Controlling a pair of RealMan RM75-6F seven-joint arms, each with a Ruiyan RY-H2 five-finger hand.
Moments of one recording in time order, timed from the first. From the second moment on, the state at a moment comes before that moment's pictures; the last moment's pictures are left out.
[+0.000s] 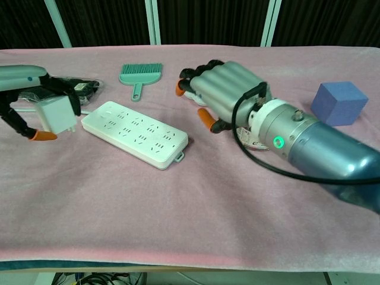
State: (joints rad) left arm -0.63 -1.25 0.02 -1.49 1.46 0.95 -0.15; right arm 0.81 -1.79 0.21 -1.47 -1.13 1.13 -0.86
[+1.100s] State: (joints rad) left arm -0.49 -1.15 0.04 -1.59 1.39 1.07 -0.05; right arm 0.53 -1.24 0.21 -1.62 -1.12 1.27 -0.50
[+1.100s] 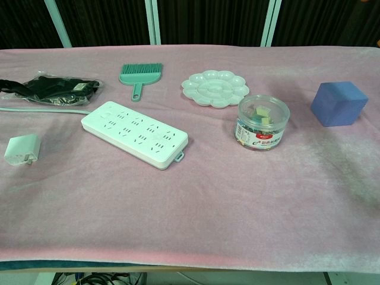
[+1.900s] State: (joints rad) left arm -0.02 -1.06 0.16 -1.91 1.49 1.71 0.28; right arm 0.10 -1.16 -0.11 -1.61 -1.58 1.64 -0.15
